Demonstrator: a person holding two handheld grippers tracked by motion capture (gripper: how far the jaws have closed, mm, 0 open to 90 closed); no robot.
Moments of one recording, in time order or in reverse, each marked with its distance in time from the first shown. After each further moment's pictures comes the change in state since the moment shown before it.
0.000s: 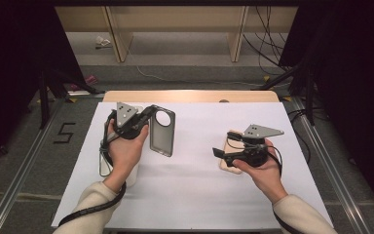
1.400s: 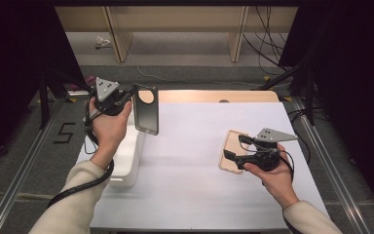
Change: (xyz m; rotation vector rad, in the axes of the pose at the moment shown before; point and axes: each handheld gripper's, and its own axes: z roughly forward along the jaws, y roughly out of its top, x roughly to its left) left arm 0.044 0.047 0.006 -0.042 0.107 -0.005; right arm -0.009 -0.013 -0.025 -0.013 -0.043 0.043
